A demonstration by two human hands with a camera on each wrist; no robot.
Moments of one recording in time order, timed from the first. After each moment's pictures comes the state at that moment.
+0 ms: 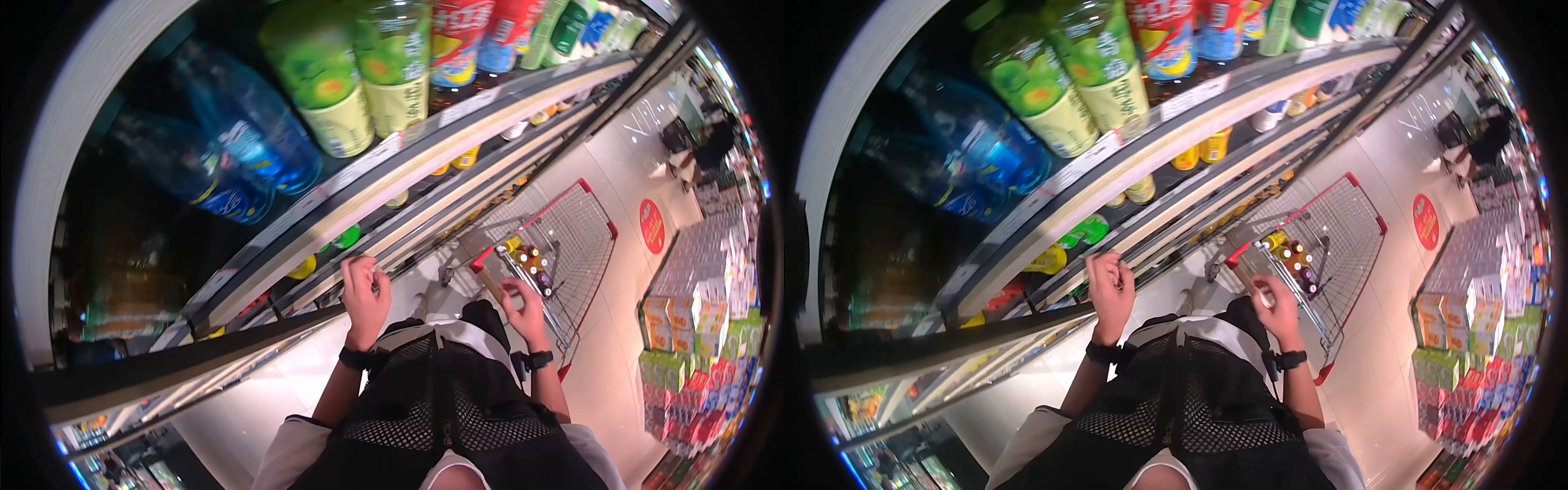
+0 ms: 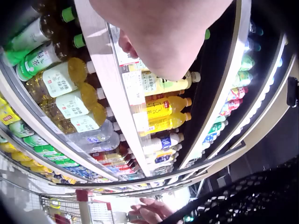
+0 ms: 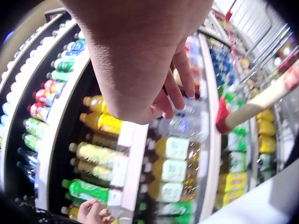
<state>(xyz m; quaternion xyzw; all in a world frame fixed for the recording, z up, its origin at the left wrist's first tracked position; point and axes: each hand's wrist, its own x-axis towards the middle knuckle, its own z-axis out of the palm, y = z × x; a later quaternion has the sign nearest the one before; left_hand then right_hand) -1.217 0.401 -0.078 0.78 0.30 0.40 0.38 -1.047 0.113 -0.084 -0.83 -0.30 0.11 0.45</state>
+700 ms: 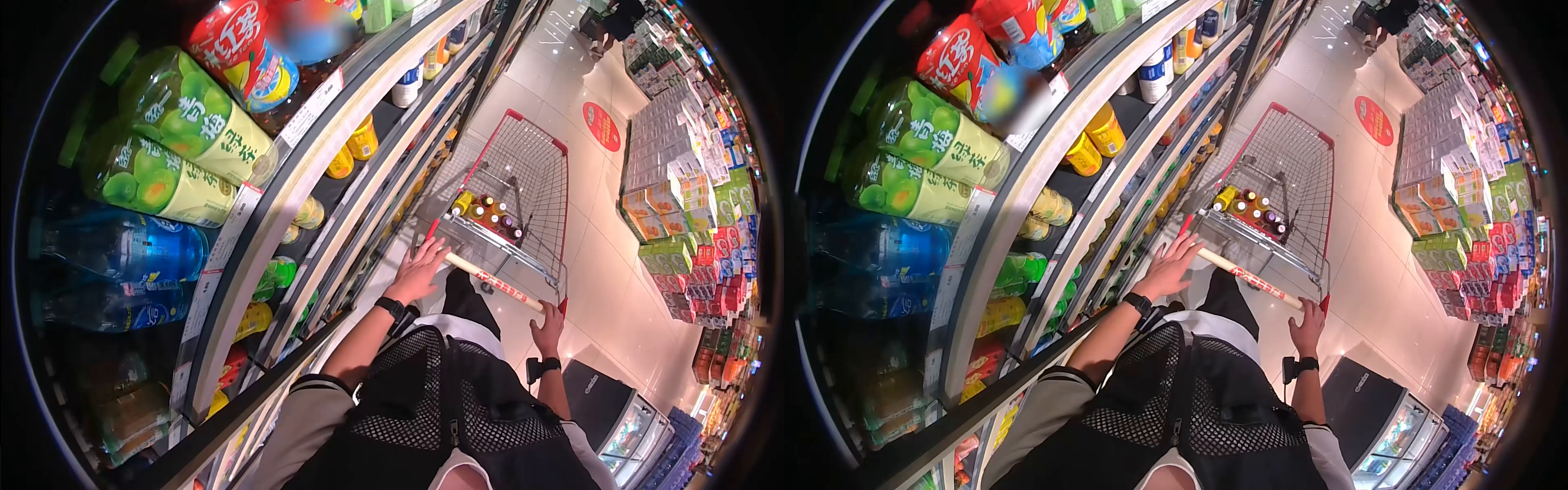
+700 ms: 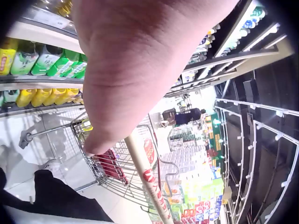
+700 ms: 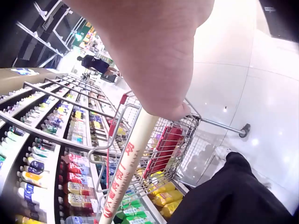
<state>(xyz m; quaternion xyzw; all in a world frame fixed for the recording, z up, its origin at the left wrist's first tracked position) -1.088 0.301 -0.196 0.93 -0.19 -0.14 0.30 -1.196 -0.155 -0.224 -0.98 0.05 0.02 0.20</state>
